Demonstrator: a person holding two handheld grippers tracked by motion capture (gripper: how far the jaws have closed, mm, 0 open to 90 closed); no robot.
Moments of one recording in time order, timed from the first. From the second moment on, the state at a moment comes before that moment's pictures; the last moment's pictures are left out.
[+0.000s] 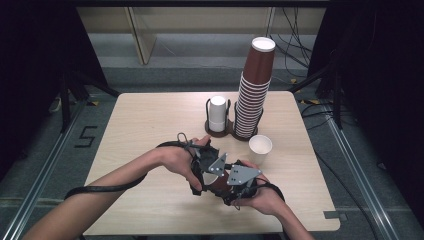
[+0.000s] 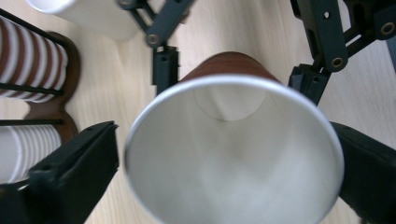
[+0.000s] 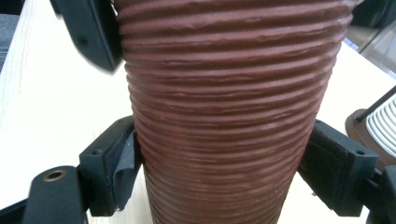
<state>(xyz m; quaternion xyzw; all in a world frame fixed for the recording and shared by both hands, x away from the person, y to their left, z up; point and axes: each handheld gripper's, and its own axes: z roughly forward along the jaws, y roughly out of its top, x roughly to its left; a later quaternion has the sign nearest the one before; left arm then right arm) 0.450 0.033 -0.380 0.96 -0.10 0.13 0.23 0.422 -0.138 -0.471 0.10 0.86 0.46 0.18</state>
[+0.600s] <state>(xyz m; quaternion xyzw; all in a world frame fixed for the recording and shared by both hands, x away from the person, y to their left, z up) 0.445 0.087 -0.388 0.92 0.00 0.18 0.35 0.421 -0.186 -0.472 0.18 0.81 0.51 0.21</state>
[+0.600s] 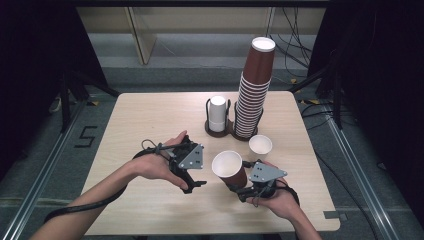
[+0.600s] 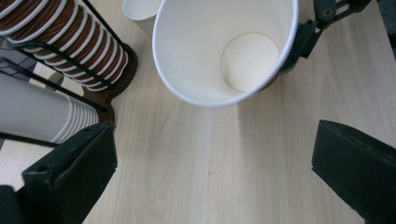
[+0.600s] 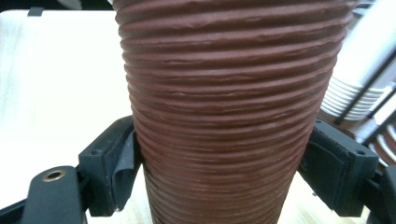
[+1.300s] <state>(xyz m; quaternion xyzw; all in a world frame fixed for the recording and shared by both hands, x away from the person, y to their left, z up) 0.437 0.136 -0.450 0.87 0.15 0.21 0.42 0.400 -0.250 -0.465 0.24 0.78 0.52 0.26</state>
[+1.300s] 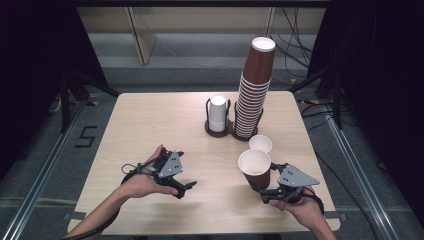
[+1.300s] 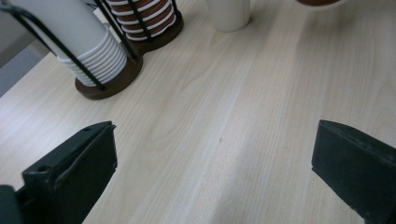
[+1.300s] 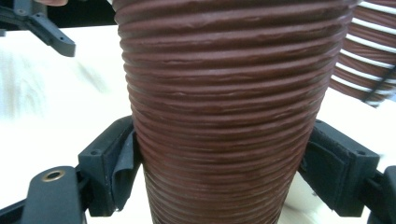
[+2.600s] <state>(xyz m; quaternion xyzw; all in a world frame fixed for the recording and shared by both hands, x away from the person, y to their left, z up) 0.434 0.152 -0.481 0.82 0.25 0.23 0.46 0.451 -0.314 -0.479 0.45 0.65 0.50 0.34</state>
